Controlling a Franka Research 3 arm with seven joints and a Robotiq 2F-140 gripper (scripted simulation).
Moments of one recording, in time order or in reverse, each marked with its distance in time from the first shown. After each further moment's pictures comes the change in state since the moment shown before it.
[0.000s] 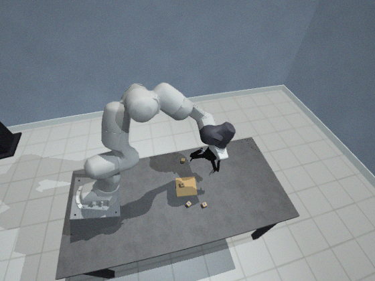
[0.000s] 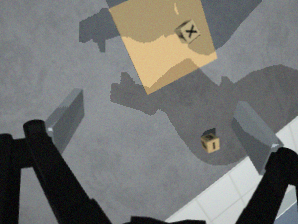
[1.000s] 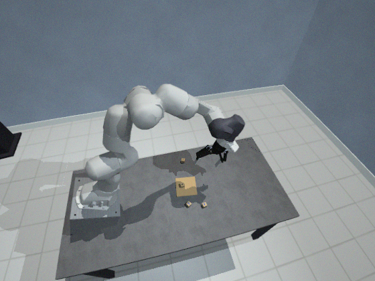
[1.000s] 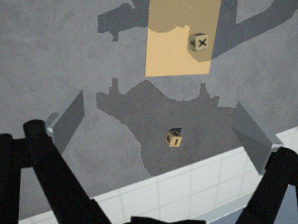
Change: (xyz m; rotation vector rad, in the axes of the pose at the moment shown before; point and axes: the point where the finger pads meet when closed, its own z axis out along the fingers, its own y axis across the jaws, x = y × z) arm -0.012 -0.015 -0.055 -0.015 0.012 -0.459
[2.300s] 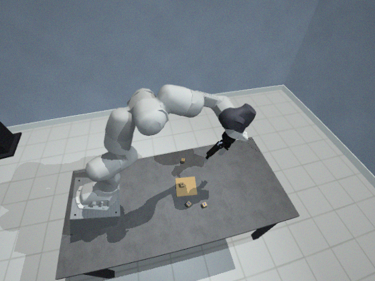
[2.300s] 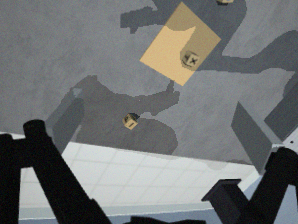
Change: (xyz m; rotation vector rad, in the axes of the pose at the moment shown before) arm -0.001 -0.011 -0.071 -0.022 0.006 -0.567
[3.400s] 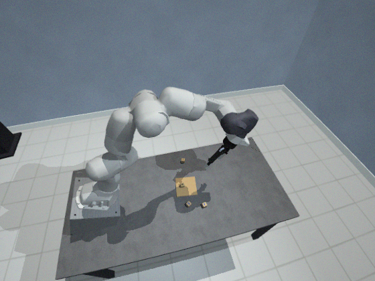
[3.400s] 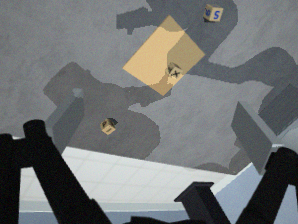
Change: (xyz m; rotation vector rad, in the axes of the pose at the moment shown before) arm 0.025 0.019 0.010 -0.036 -0.010 -0.118
